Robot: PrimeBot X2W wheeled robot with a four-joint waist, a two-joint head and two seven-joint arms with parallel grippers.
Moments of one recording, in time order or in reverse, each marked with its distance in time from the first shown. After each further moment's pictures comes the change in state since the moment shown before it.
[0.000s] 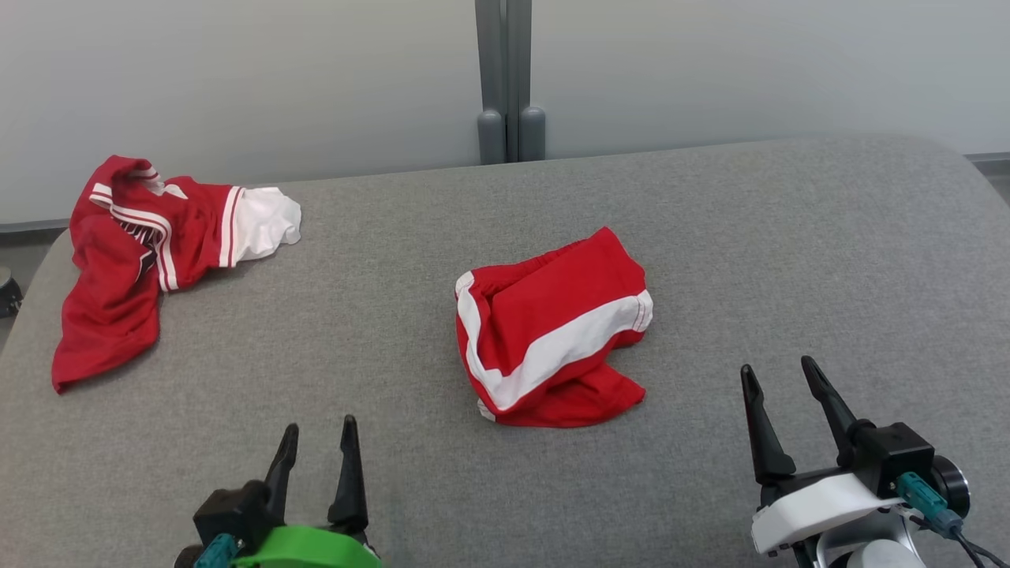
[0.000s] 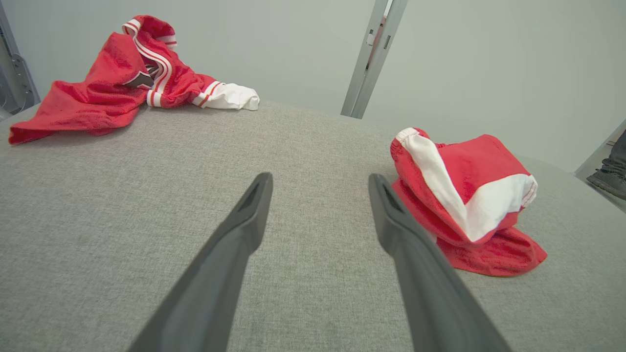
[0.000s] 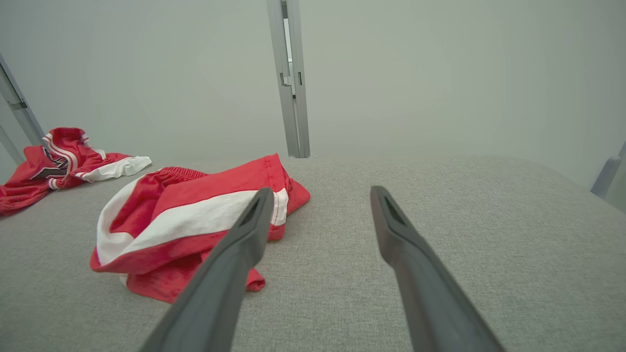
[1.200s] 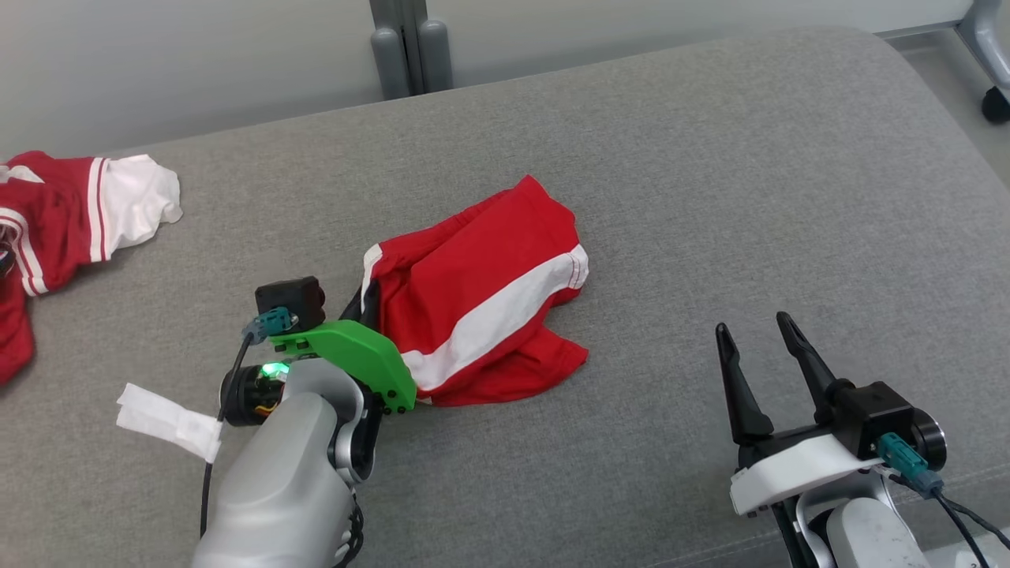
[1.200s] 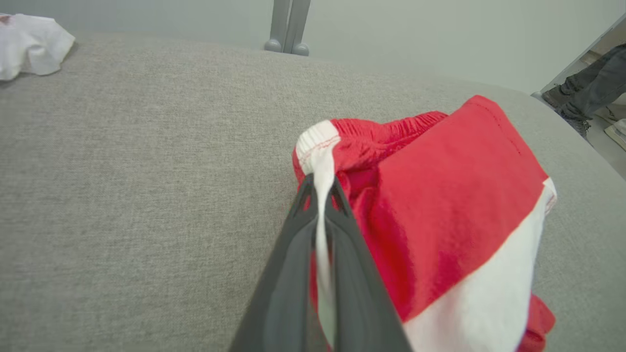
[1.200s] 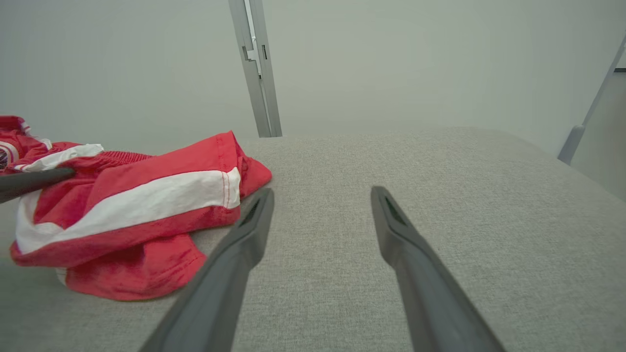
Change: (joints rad) left arm -0.638 -0.005 -0.284 0.594 -0.289 0.033 0.130; right arm -0.092 0.000 0.046 0.011 0.002 0.000 0.000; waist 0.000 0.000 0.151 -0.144
